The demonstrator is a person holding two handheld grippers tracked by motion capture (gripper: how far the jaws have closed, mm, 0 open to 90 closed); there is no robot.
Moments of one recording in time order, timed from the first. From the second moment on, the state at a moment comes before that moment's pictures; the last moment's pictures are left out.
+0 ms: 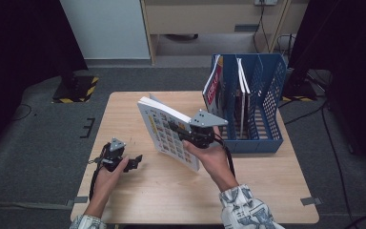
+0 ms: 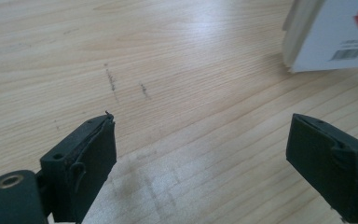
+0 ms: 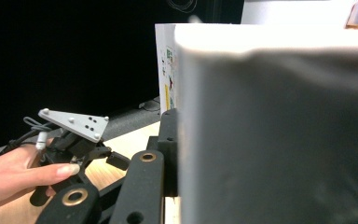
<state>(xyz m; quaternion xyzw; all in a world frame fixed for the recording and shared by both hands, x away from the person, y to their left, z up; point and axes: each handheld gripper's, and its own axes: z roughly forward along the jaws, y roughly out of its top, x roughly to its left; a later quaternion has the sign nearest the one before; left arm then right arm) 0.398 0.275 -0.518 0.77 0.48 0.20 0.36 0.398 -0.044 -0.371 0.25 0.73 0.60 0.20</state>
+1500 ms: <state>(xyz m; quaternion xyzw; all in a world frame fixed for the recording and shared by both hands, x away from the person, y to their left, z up) 0.404 0.270 -0.533 0.78 0.49 0.20 0.33 0.366 -0.090 -0.357 0.25 0.73 0.61 0.20</state>
